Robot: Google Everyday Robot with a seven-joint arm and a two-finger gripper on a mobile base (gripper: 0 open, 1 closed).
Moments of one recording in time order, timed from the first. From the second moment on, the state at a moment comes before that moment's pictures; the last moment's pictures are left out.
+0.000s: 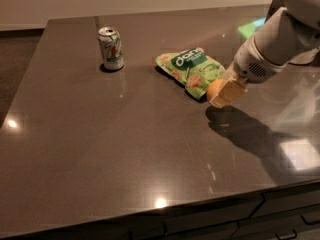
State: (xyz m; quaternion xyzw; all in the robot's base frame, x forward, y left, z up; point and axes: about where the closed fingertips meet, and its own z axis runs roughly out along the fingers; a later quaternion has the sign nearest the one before) arm 0.541 -0.159 0.892 -0.52 0.82 0.06 0.23
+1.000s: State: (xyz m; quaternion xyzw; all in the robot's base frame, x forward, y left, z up) arm 0.553 -0.166 0.870 -0.51 0.83 0.08 0.21
